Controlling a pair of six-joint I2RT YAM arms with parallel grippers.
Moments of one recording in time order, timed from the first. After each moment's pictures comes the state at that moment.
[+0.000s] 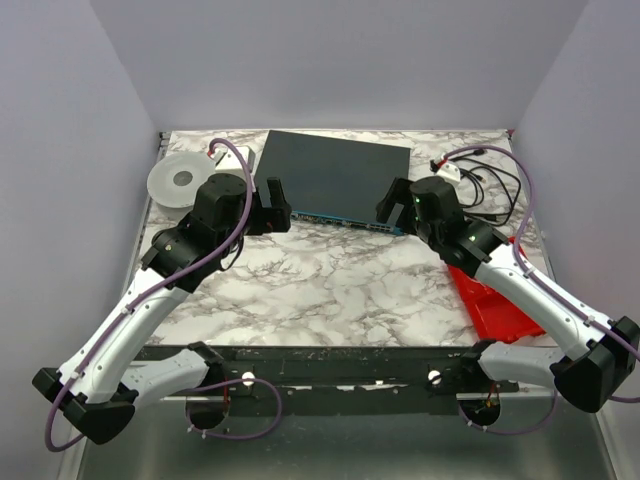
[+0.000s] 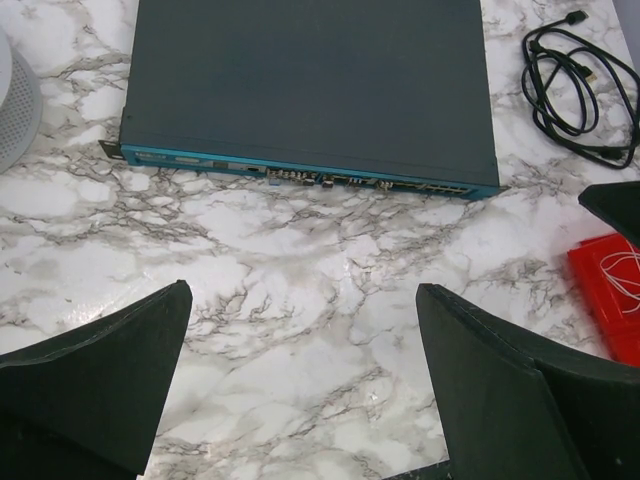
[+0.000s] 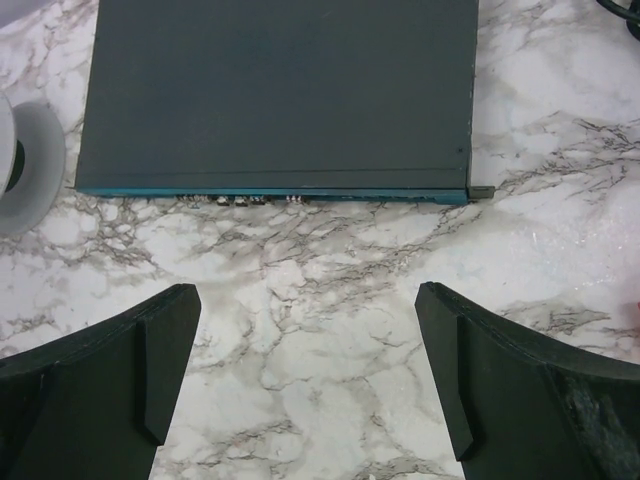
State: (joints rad) left arm -0.63 1.01 1.25 -0.70 -0.28 -0.46; right arm 0.65 1.18 1.09 -0.48 0.42 0.69
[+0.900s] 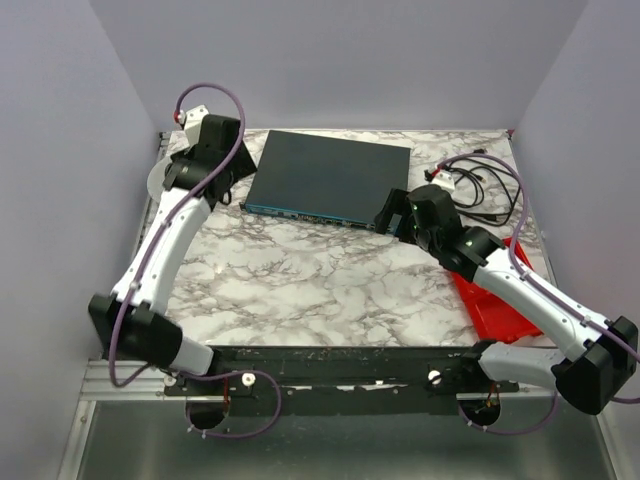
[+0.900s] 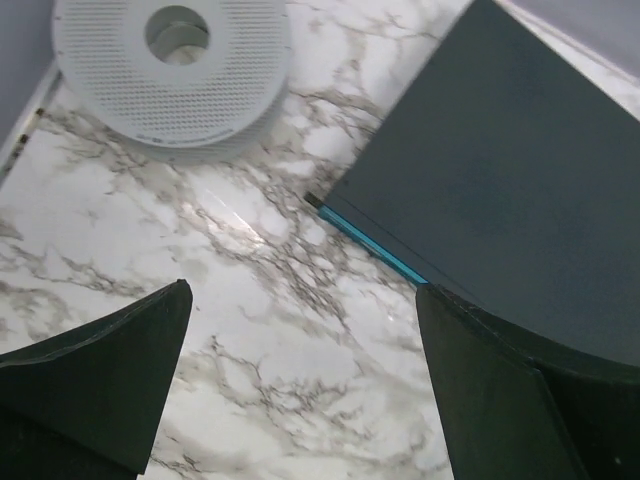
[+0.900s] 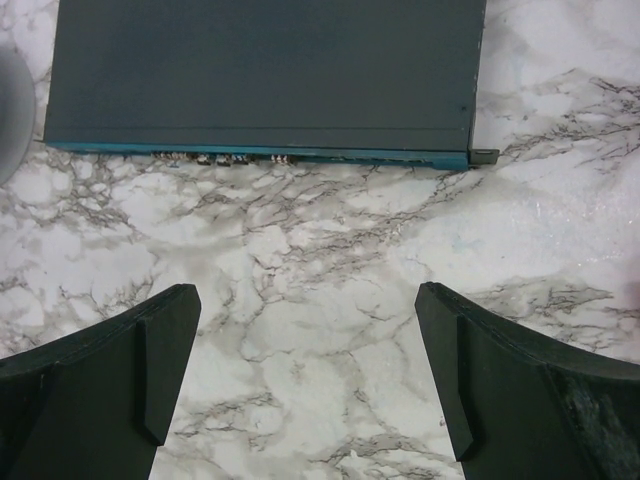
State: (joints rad) left arm -0.31 1.34 1.49 -0.81 -0.44 -0.60; right arm 0.65 1.17 1.02 -0.46 0.36 0.68
